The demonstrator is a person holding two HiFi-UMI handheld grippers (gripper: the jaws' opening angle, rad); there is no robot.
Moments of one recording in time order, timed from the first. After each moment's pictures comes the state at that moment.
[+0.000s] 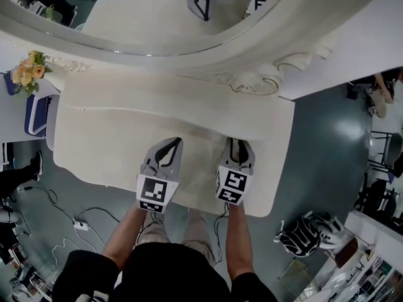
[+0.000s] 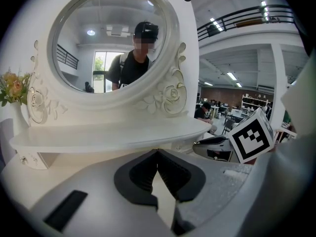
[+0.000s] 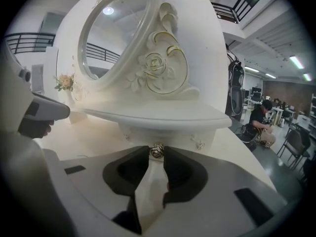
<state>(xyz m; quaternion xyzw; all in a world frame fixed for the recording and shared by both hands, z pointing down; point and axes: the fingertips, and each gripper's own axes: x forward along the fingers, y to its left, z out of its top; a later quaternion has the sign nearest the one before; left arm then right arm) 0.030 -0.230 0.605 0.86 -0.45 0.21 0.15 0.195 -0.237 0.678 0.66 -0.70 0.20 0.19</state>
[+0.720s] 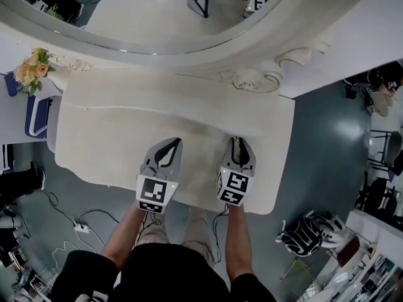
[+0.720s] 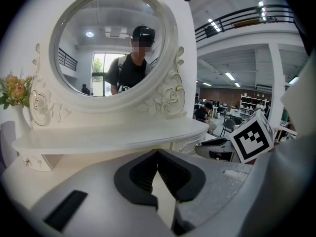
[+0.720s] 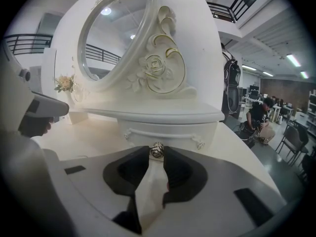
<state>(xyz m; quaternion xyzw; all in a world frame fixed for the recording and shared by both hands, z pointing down) 0.019 -0.221 0.596 0.86 -0.44 0.21 0.14 0.191 -0.220 0.677 0.67 -0.69 0.20 0.19</state>
